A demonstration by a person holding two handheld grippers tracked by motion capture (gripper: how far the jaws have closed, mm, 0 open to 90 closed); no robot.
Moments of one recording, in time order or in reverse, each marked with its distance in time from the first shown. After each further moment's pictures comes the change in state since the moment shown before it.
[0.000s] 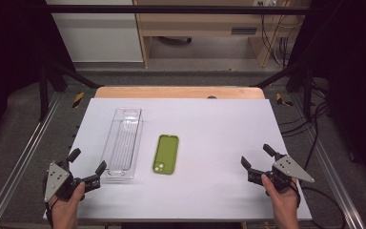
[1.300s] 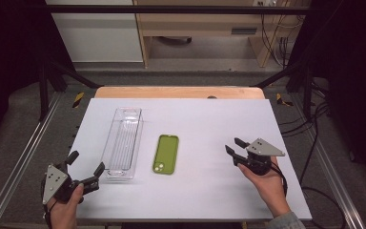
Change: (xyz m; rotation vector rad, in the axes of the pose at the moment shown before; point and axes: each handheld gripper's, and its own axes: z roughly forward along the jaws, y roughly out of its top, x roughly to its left) left arm -0.001 -0.002 -0.006 0.016 0.017 -0.009; right arm 0.022 0.026 0.057 0.225 0.124 -0.123
